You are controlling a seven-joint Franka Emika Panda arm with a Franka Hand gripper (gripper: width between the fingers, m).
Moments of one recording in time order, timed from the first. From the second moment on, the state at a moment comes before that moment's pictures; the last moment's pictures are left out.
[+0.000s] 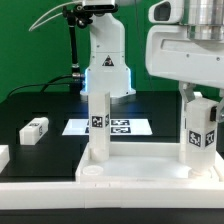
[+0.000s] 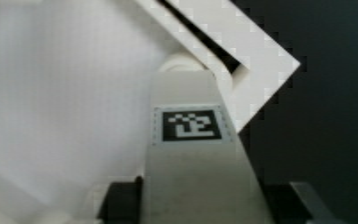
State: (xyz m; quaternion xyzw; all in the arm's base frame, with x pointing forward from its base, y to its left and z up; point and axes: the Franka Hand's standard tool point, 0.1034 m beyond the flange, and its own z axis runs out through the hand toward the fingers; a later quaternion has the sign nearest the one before) arm 0.654 0.104 0.121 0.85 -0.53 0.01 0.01
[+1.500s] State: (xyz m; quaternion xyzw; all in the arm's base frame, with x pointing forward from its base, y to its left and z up) arm 0.644 0.108 0.121 0.84 -0.53 0.06 -0.01
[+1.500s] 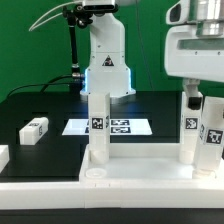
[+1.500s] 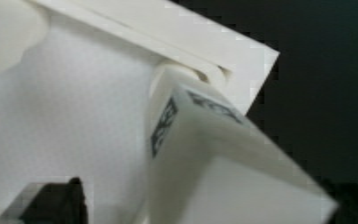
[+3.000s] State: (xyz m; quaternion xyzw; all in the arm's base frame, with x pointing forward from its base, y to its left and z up) arm 0.639 0.122 0.110 0.90 -0.44 0.07 0.02
